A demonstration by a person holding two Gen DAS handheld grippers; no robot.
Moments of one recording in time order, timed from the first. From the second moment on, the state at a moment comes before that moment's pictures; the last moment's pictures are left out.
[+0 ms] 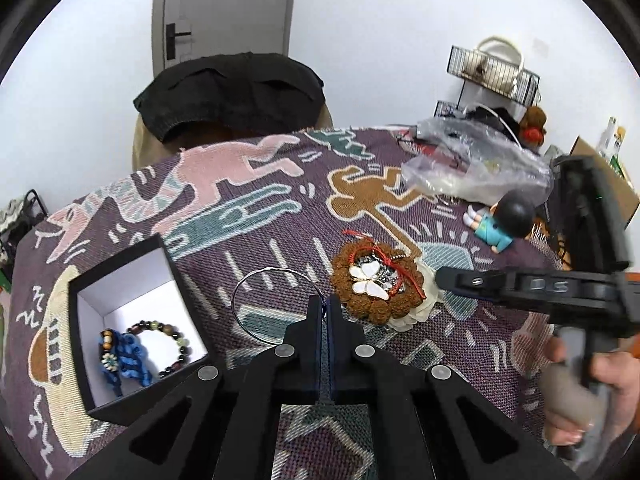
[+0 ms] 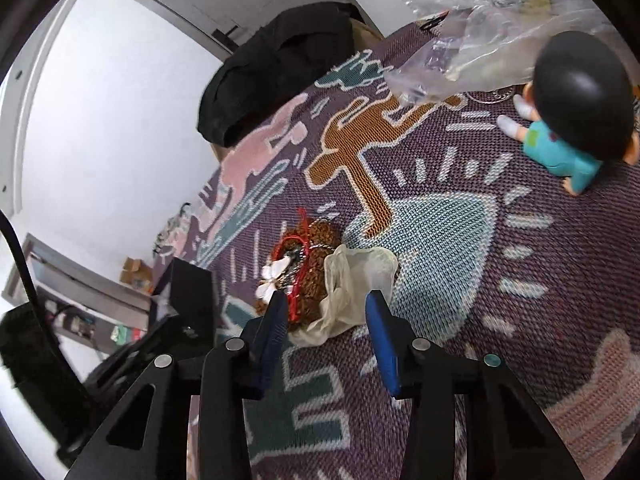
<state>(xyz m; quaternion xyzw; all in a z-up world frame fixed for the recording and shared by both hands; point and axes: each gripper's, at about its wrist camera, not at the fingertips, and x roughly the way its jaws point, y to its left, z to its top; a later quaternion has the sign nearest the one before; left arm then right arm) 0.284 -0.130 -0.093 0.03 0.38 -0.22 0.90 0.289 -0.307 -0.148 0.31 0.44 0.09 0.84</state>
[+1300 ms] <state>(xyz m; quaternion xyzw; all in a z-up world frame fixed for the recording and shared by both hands) 0.275 0.026 -0.052 -0.13 0.33 -0.14 0.92 0.279 -0.221 -0.006 0.21 0.33 0.17 0.90</state>
